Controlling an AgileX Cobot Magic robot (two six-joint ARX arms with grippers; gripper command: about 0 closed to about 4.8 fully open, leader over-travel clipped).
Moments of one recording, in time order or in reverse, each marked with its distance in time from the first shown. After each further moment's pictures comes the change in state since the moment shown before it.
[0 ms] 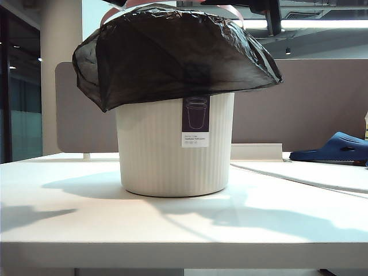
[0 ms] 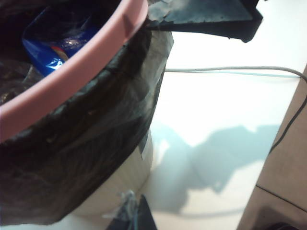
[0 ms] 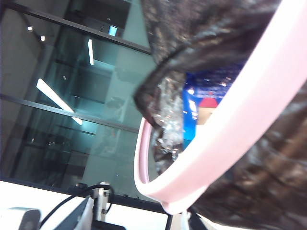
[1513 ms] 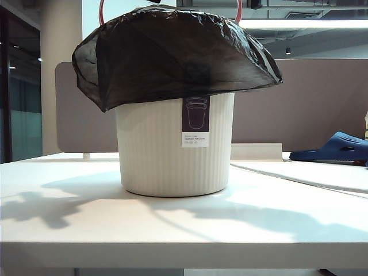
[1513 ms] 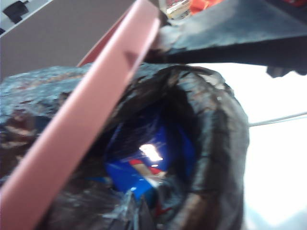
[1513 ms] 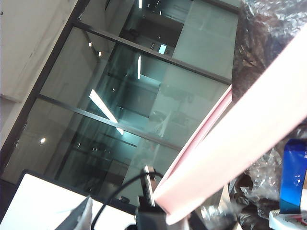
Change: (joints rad) left arm 0.001 0.164 0.000 0.446 -0.086 0.247; right arm 0.000 0.063 0.064 0.232 -0.003 0.089
